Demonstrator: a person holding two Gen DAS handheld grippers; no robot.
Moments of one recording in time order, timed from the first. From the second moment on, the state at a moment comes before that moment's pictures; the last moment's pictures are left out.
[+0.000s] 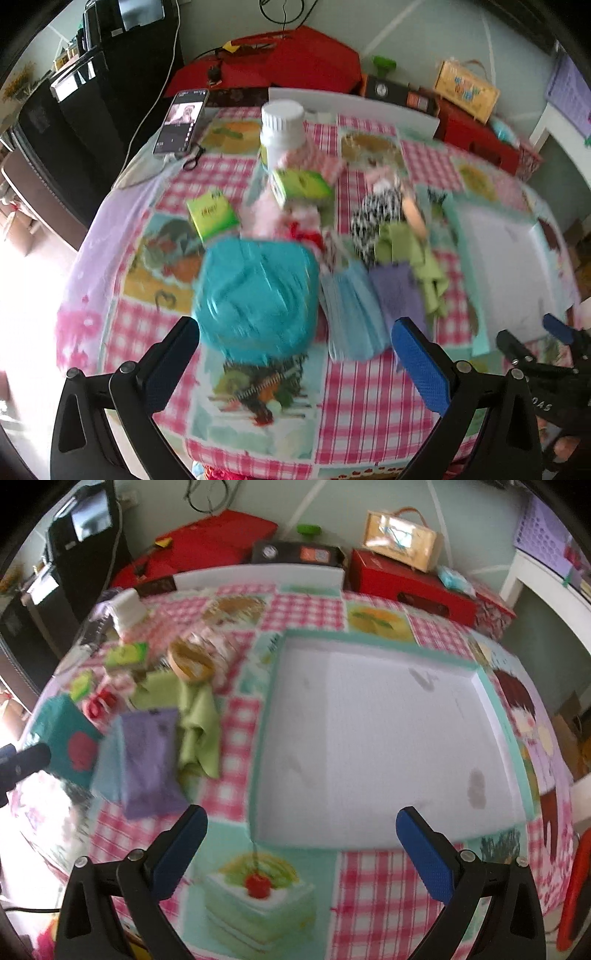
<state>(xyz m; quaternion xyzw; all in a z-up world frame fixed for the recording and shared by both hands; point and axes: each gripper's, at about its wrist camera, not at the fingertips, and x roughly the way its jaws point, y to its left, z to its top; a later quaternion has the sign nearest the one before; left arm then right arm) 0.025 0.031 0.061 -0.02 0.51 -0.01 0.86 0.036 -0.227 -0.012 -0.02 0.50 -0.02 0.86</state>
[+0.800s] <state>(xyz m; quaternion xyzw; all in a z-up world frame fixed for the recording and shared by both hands) 0.166 0.112 0.039 -0.03 0.62 -0.03 0.78 0.188 -0.188 0.007 0.09 0.57 0.12 0.81</state>
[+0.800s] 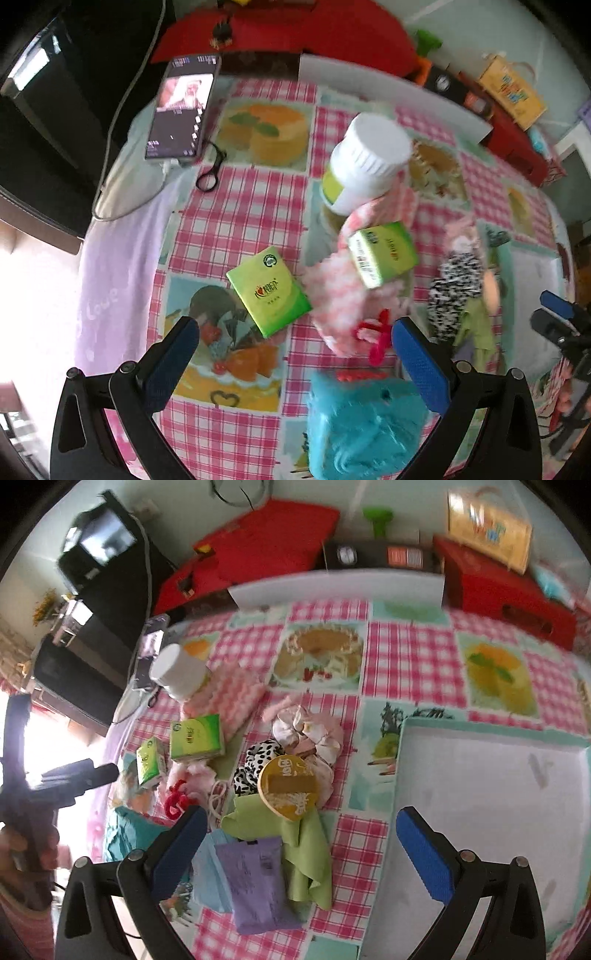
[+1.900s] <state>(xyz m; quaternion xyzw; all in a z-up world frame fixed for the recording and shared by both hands) 0.237 0.180 -0.031 -0.09 0.72 0.02 0.69 0.266 -0.155 -0.068 0.12 0.73 0.12 0.66</state>
